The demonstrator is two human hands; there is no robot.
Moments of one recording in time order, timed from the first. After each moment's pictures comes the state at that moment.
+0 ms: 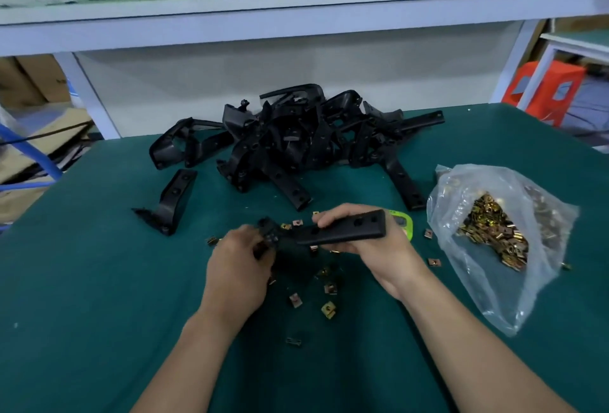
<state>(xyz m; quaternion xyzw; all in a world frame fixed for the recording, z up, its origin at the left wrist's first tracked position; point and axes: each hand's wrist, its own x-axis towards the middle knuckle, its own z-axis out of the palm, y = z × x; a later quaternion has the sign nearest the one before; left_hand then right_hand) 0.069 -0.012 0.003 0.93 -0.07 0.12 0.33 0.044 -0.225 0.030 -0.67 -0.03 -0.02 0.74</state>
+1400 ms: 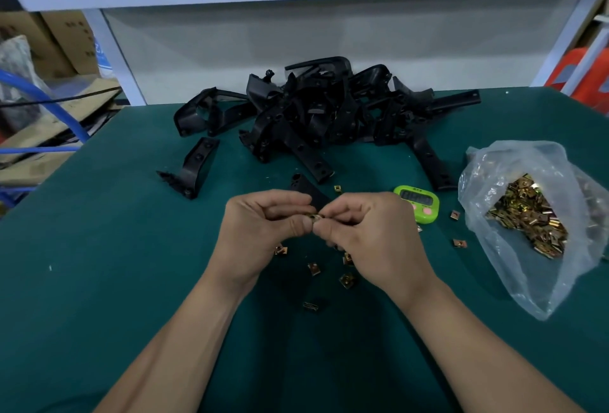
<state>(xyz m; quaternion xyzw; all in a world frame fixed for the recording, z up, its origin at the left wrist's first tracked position) 0.041 -0.011 0.031 0.64 -0.13 -0.01 0.76 0.017 -0.191 0.032 -0.81 -0.09 -0.12 0.56</state>
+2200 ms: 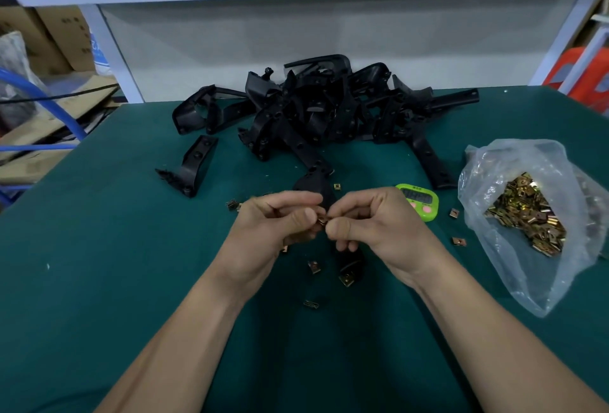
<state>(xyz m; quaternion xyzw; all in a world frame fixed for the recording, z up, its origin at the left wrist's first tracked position) 0.040 -0.012 0.032 0.62 -0.13 -0.11 0.77 0.028 -0.210 0.037 -0.71 -0.11 0.04 0.70</state>
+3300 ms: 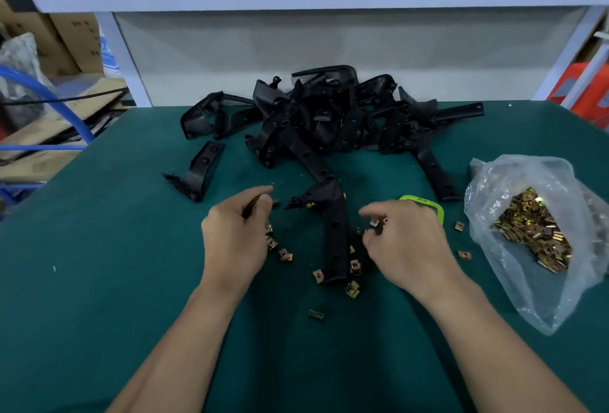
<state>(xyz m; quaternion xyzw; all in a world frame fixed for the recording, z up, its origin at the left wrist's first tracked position) 0.053 0.003 0.020 0.83 0.05 0.18 0.53 0.030 -0.219 0.028 -0.95 0.01 -0.15 0.27</state>
